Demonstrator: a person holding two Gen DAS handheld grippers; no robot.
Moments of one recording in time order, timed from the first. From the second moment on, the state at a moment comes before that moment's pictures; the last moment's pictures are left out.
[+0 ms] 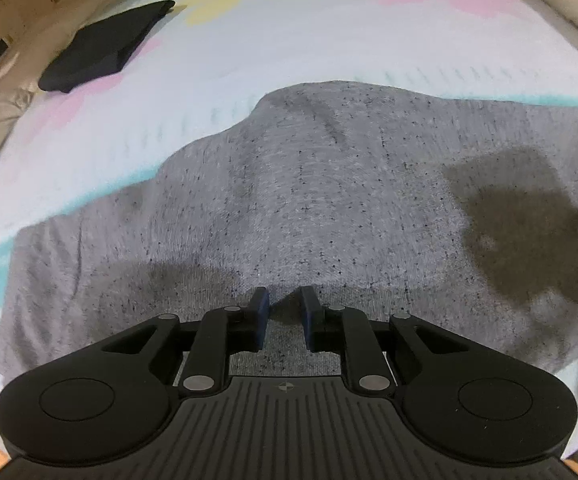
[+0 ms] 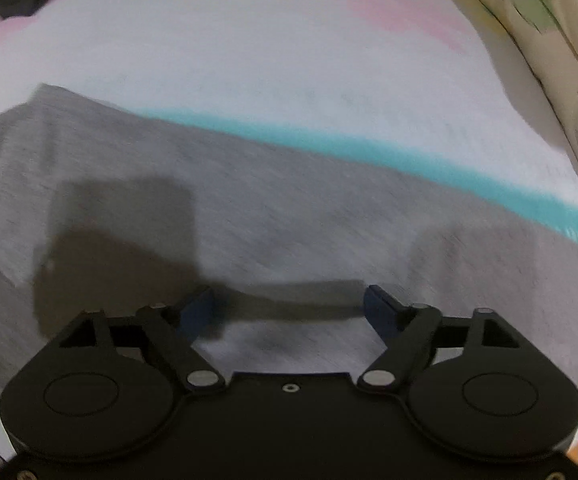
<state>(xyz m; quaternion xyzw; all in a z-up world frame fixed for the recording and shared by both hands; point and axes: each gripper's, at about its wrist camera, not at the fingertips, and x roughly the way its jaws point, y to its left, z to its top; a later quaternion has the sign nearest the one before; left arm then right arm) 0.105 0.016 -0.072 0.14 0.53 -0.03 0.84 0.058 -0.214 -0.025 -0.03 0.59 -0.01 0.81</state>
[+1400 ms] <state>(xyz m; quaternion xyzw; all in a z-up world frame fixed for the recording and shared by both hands) 0.069 -0.097 -0.069 0.19 0.47 -0.15 0.85 -0.073 -0.552 -0.044 0.36 0.49 -0.26 0.75</state>
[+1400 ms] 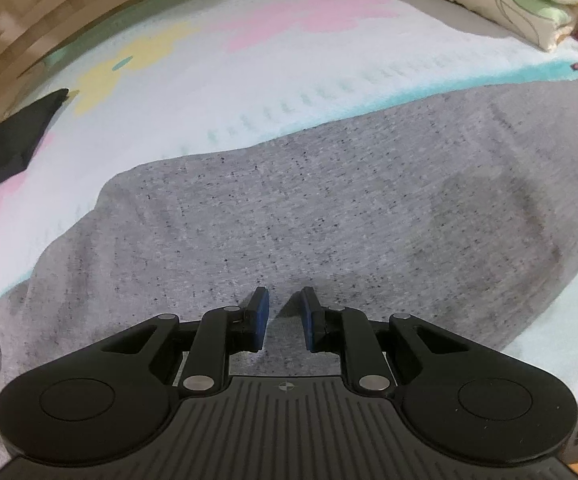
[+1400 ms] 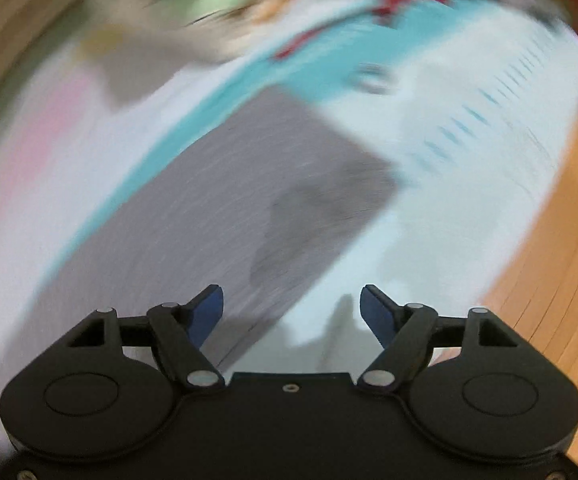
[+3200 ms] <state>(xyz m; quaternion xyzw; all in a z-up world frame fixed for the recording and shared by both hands) 0.114 -0.017 -0.047 0.08 0.49 -0.08 0.86 0.000 -0.267 0.021 0.04 0.44 0.10 0.89</state>
